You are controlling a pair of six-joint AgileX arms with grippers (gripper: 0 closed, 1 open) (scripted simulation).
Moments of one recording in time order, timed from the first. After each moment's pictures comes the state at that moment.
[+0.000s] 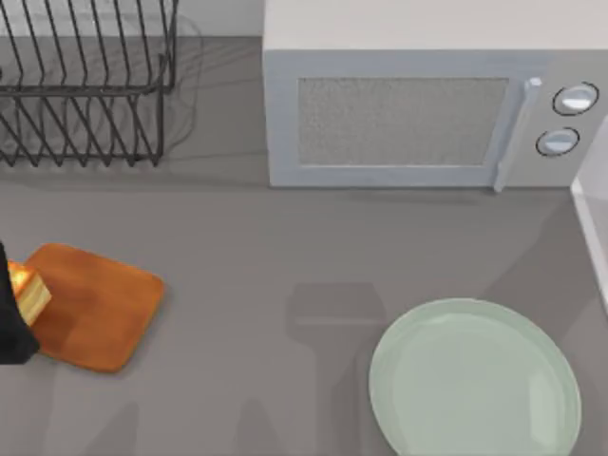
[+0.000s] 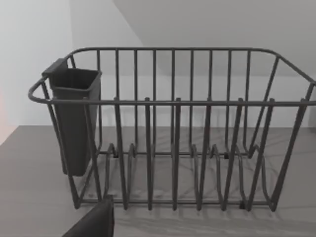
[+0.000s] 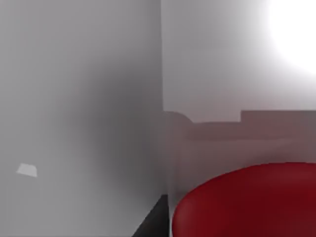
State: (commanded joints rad) left arm 0.00 0.00 0.00 0.00 0.00 0.00; right arm -0.28 2.46 1.67 -0.74 -0.01 -0.26
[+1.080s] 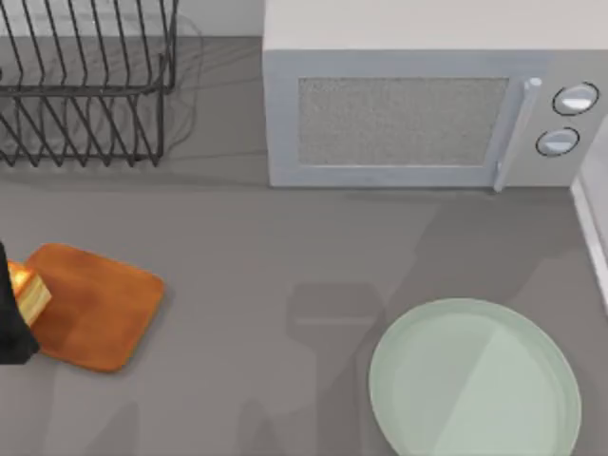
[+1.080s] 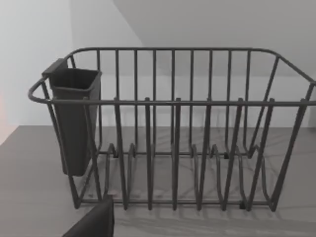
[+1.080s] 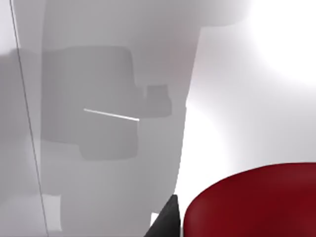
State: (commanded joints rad) left arm 0.00 0.00 0.00 0.00 0.00 0.00; right arm -0.25 2.24 1.78 -1.05 0.00 -0.21
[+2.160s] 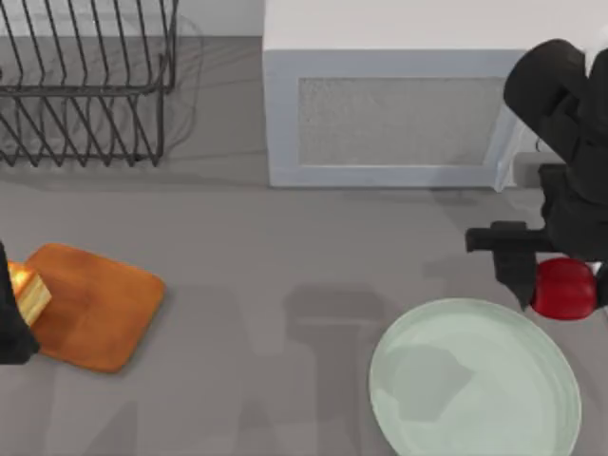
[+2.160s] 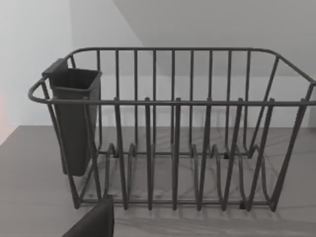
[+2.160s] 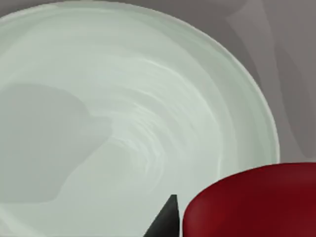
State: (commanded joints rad) left arm 0.00 0.00 0.00 0.00 0.00 0.00; right arm 0.42 1.72 1.29 -1.22 0.01 0.51
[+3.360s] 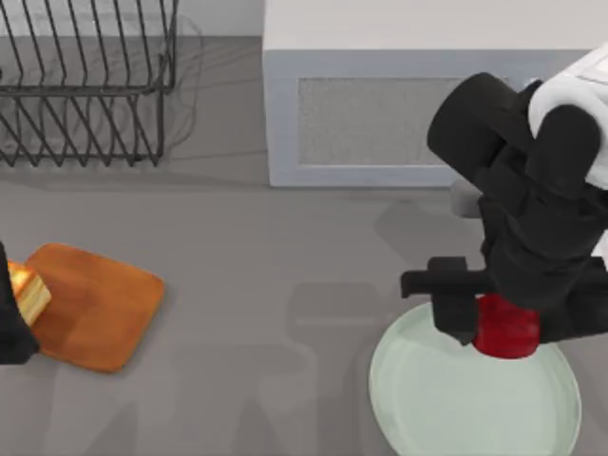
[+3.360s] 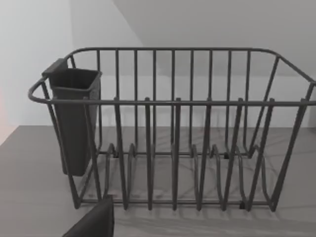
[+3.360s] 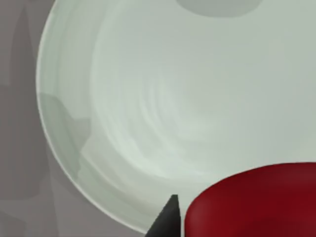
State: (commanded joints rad) left arm 0.00 0.00 0.00 0.00 0.00 0.00; right arm 0.67 1.63 1.25 -1.19 0.00 0.68
